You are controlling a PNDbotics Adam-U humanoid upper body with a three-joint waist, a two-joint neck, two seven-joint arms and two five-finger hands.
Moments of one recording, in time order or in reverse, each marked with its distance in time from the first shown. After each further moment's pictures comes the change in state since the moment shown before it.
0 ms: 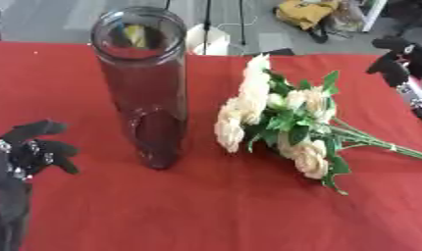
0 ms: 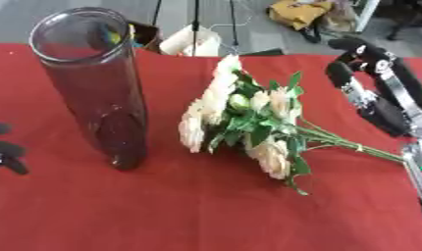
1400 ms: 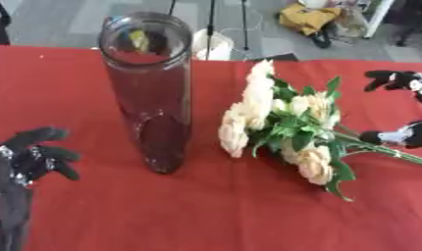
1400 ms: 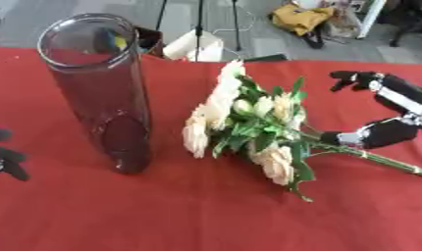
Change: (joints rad) left arm 0.002 0.000 0.000 0.000 -0.005 0.003 -0.005; right arm -0.071 -0.120 -0.031 0.230 0.126 -0.084 0.381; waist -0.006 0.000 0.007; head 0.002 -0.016
